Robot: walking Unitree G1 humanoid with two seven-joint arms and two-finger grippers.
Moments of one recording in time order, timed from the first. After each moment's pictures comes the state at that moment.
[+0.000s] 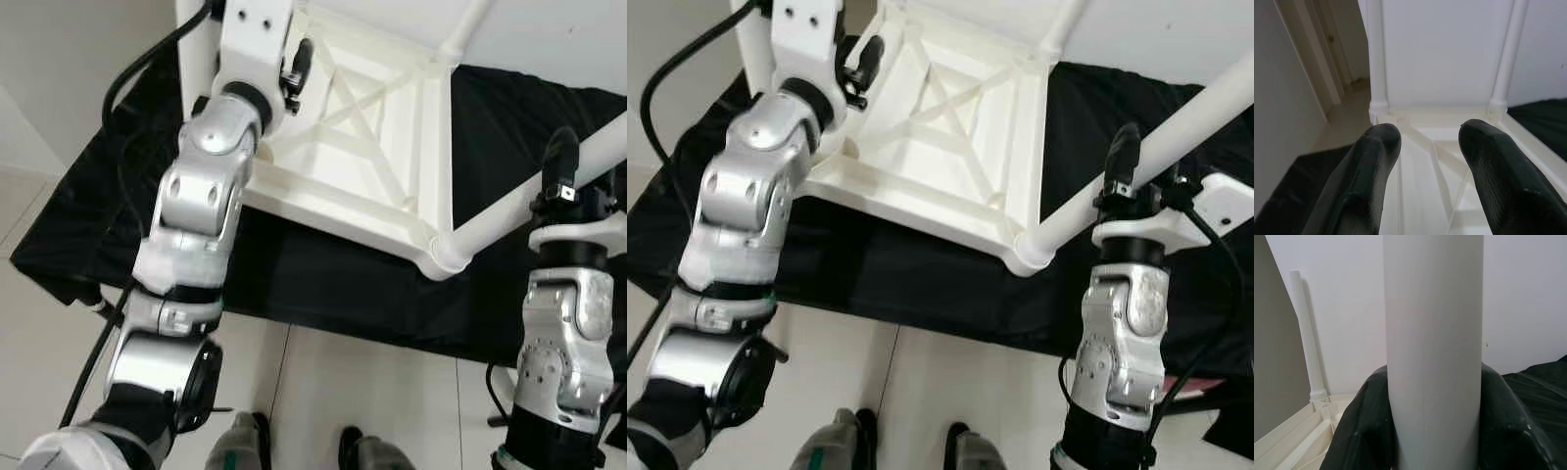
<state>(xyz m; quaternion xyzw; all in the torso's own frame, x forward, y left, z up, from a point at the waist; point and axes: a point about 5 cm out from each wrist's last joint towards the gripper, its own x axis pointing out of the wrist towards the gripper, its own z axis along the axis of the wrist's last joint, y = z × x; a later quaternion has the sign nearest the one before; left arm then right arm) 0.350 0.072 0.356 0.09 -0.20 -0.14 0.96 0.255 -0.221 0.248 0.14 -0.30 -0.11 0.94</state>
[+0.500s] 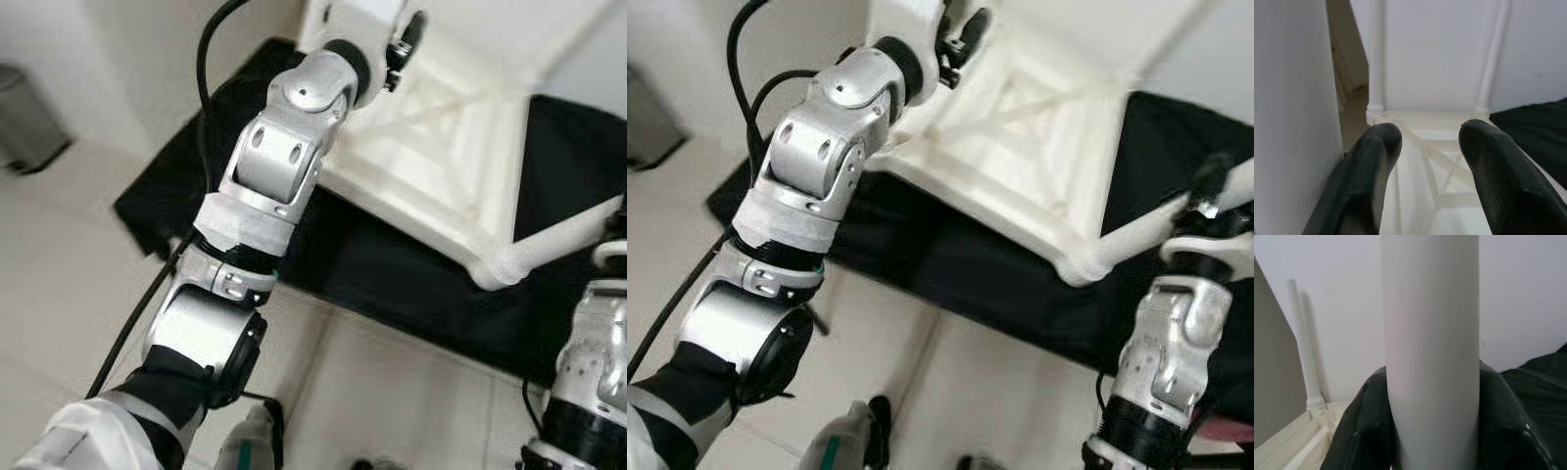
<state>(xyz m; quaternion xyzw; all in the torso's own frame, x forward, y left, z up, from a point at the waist) 0.342 0.004 0.378 0.09 -0.21 -0.25 0.94 0.253 -0.287 0.233 0.16 -0.30 -0.21 0.91</state>
